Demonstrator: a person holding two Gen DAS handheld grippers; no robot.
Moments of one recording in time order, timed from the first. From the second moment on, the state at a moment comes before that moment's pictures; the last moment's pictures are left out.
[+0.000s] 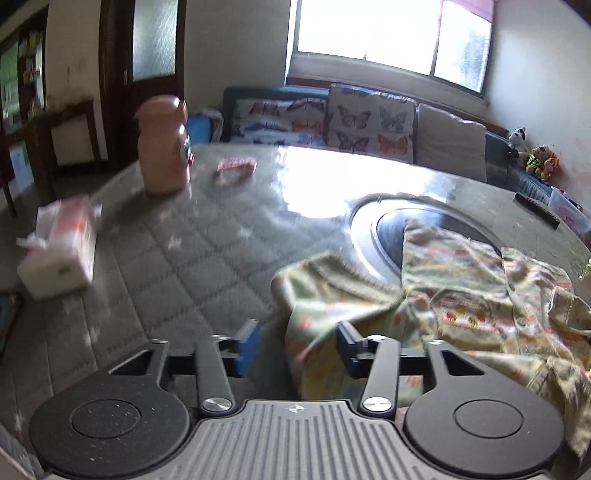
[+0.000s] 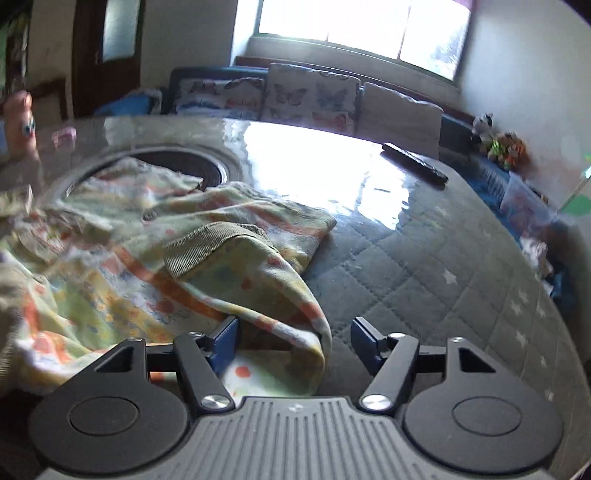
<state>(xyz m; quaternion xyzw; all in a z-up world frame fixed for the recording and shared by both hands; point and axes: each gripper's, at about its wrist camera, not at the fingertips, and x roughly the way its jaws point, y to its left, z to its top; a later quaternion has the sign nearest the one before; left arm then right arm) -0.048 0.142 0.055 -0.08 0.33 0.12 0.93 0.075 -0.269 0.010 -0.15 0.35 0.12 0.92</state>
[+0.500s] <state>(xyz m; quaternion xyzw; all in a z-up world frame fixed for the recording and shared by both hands) 0.012 0.091 0.057 -0.01 0.32 0.04 0.95 0.062 -0.353 0.044 -0.06 0.27 -0.07 0.96</state>
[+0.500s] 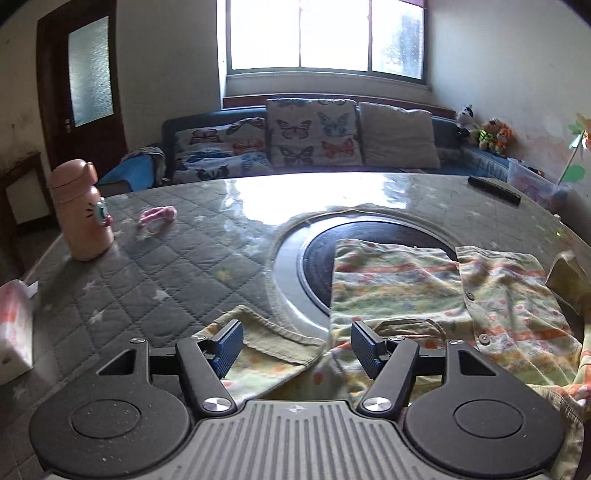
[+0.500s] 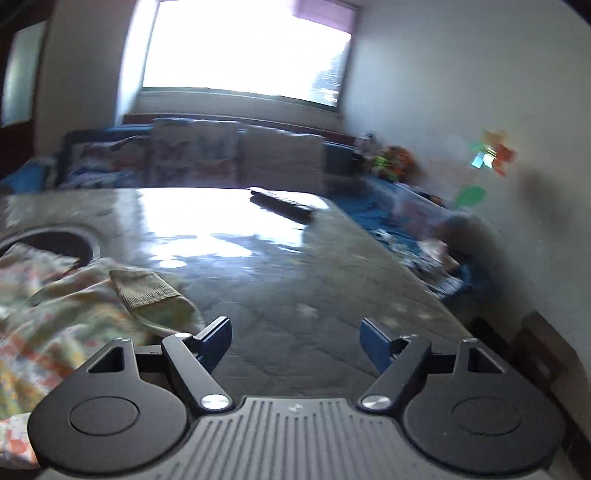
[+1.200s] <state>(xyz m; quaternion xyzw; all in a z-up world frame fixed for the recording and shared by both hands) 0.063 0.049 0.039 0.02 0.35 -0.02 0.94 0.126 -0.305 0.006 -0.11 0.33 0.02 0.94</state>
